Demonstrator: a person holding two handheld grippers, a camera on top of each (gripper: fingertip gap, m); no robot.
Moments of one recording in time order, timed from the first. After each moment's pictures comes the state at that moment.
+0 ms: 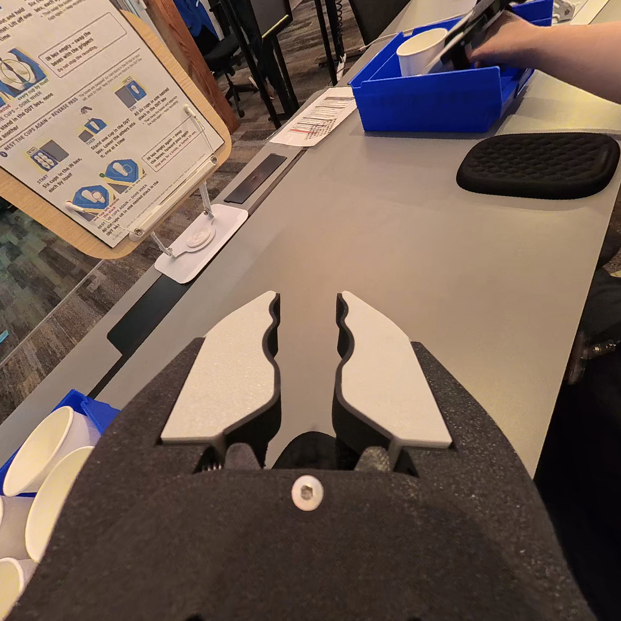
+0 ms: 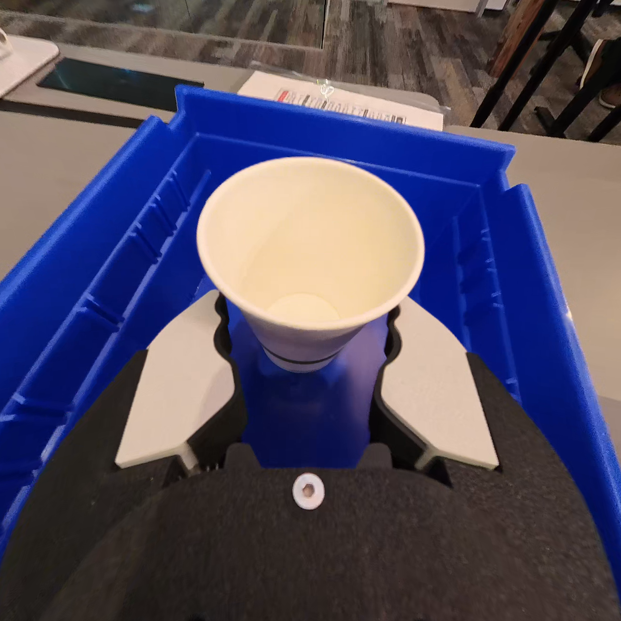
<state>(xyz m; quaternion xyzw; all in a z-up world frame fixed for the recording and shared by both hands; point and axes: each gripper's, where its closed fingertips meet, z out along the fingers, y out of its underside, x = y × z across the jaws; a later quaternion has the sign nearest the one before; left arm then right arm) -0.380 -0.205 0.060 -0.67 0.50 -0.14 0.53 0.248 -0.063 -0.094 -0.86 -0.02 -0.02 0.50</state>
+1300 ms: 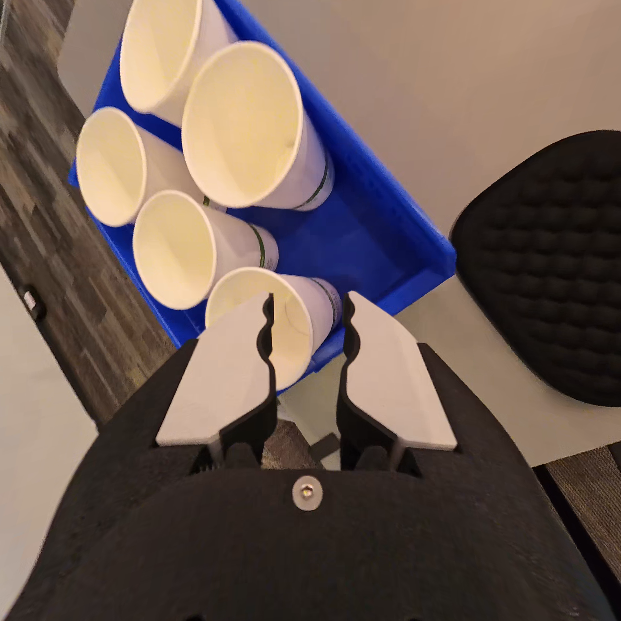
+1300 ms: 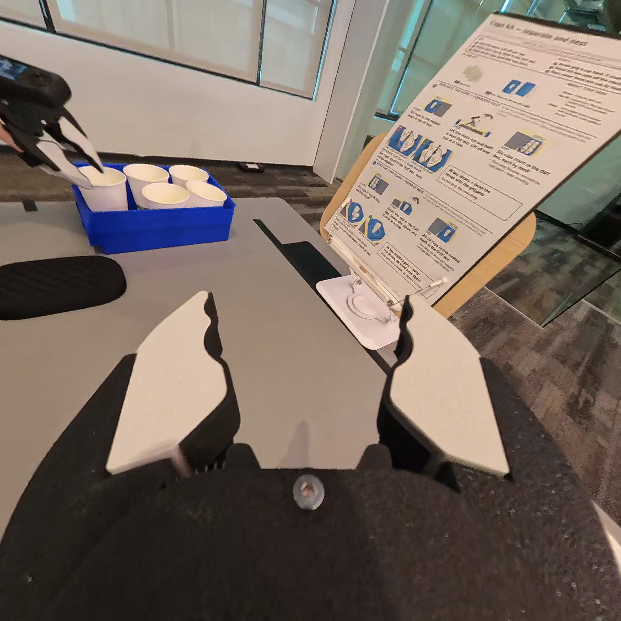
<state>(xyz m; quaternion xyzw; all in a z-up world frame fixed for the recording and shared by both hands) -0.640 -0.125 -0.023 -0.87 0.40 0.12 0.26 -0.095 -0.106 0.158 -0.66 -0.40 0.18 0.61</state>
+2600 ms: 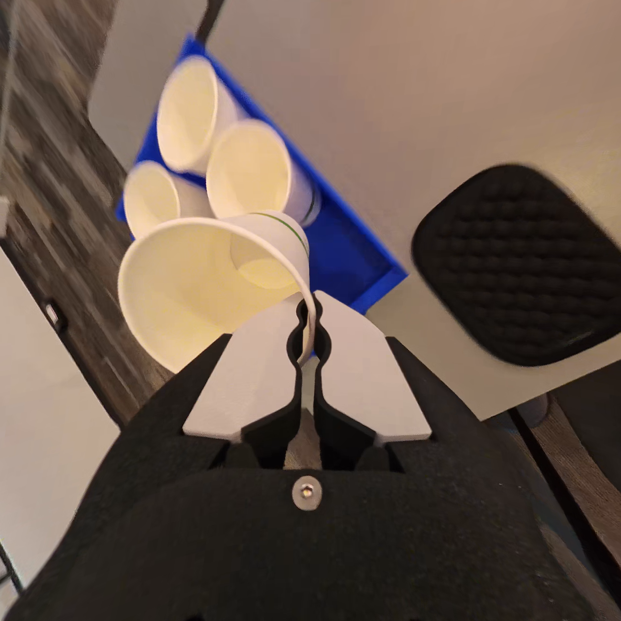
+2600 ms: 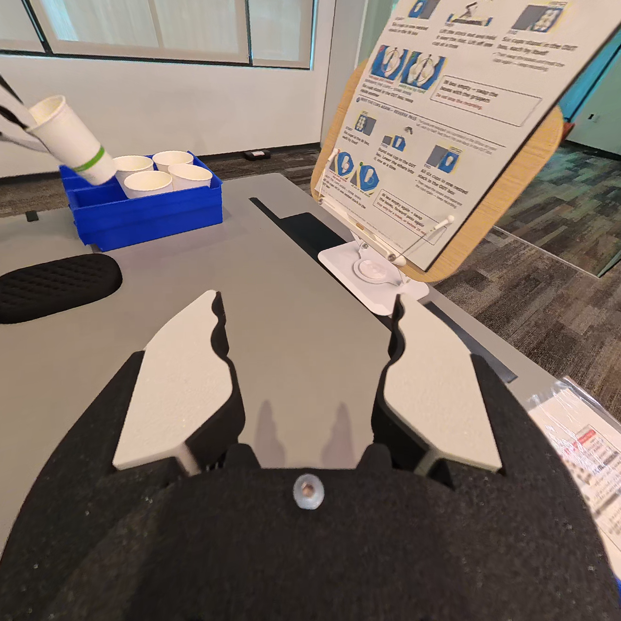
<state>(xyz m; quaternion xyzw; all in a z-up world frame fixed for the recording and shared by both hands) -0.611 -0.144 0.033 -0.86 0.43 0.13 0.25 -0.063 -0.067 0.112 -0.70 -0.36 0.22 0.57</state>
